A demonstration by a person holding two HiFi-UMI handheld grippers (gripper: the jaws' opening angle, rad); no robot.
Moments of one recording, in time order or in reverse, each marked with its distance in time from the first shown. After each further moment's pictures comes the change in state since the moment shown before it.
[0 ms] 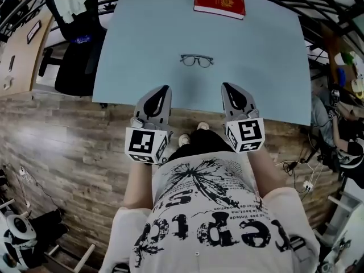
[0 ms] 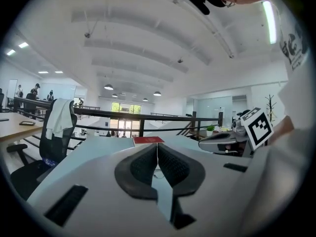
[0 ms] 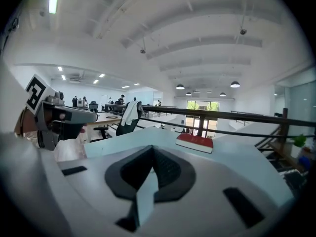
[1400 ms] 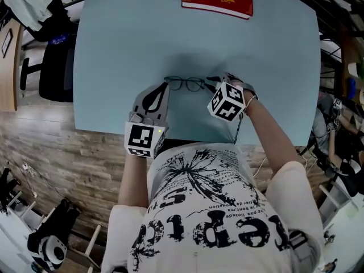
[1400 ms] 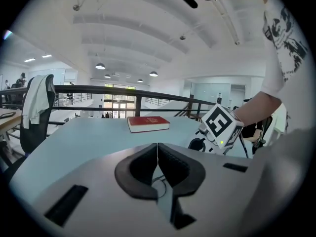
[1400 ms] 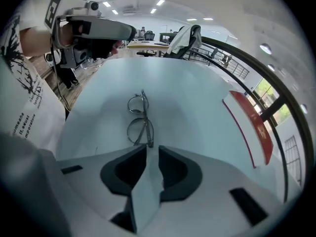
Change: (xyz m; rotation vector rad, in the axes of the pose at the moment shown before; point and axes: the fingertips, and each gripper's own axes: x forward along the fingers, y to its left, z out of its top) left arm 0.225 0.051 -0.082 0.001 0.235 -0.079; right arm 0.210 -0.090 -0.172 -0.576 0.758 0.586
